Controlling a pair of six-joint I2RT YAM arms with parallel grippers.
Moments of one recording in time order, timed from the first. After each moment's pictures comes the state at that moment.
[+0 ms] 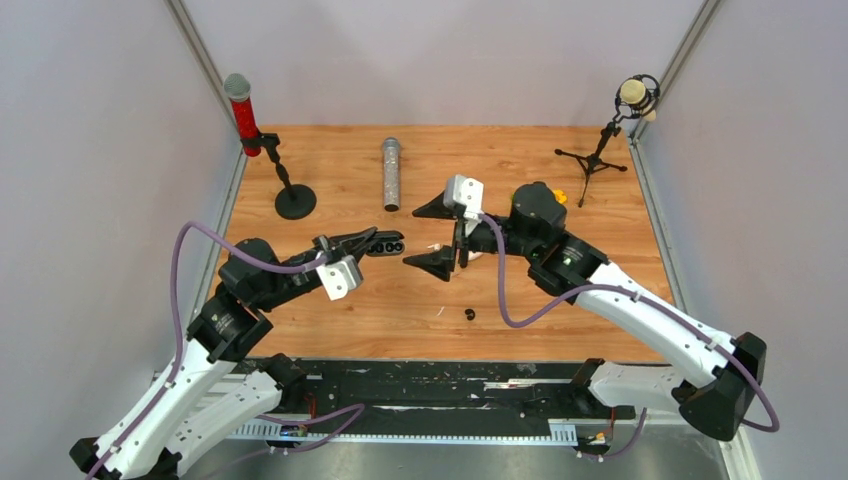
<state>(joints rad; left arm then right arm) -0.67 0.62 0.86 -0.24 0.39 0.69 0.81 1.13 1.11 0.02 -0.58 -0.16</state>
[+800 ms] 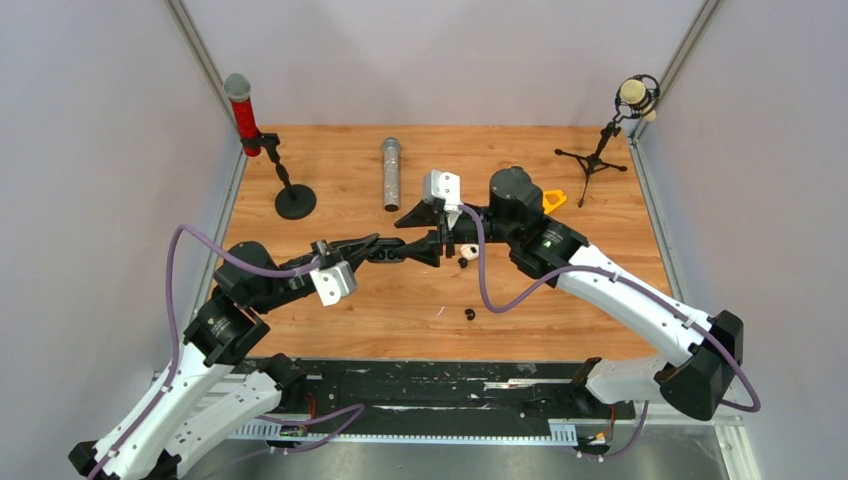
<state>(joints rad) -0.67 0.60 0.86 -0.25 0.46 0.66 0.84 1.29 1.22 0.00 -0.70 -0.21</state>
